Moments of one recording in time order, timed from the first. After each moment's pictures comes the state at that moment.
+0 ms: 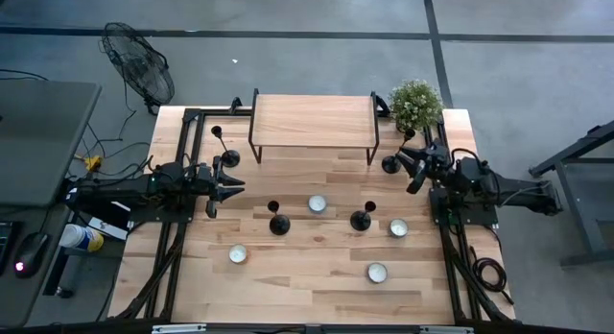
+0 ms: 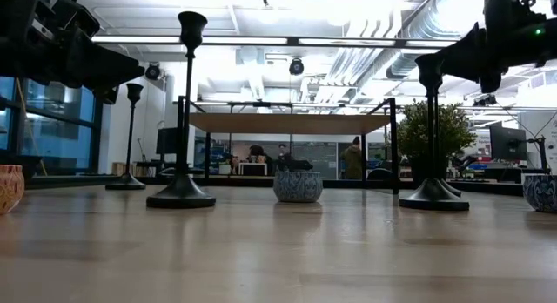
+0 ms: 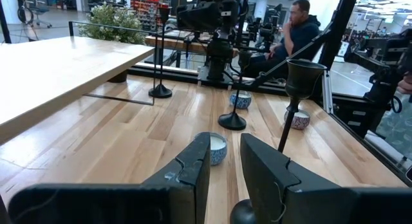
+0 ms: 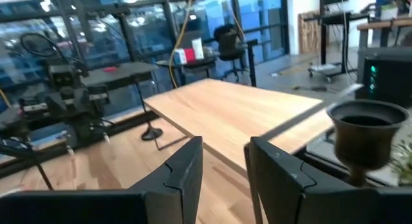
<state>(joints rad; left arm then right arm) 0.05 0.05 0.01 0.02 0.01 -0.14 -0.07 0.07 0.19 -0.13 0.49 0.21</state>
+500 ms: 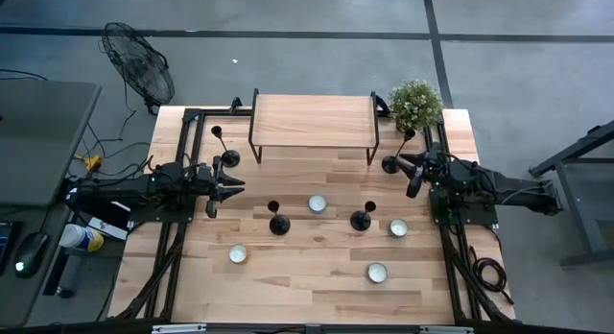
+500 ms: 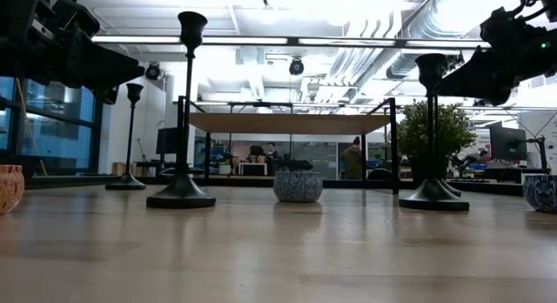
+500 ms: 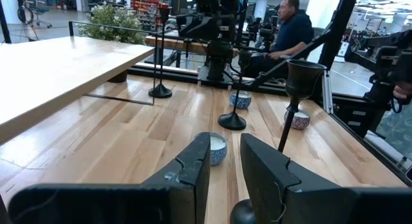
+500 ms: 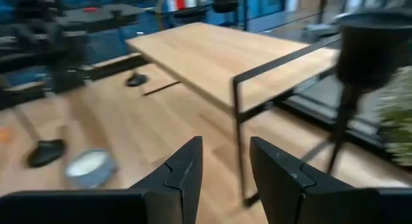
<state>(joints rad) 0.05 0.05 0.01 0.02 0.01 -0.14 -0.07 0.07 0.21 -0.37 0.51 0.24</state>
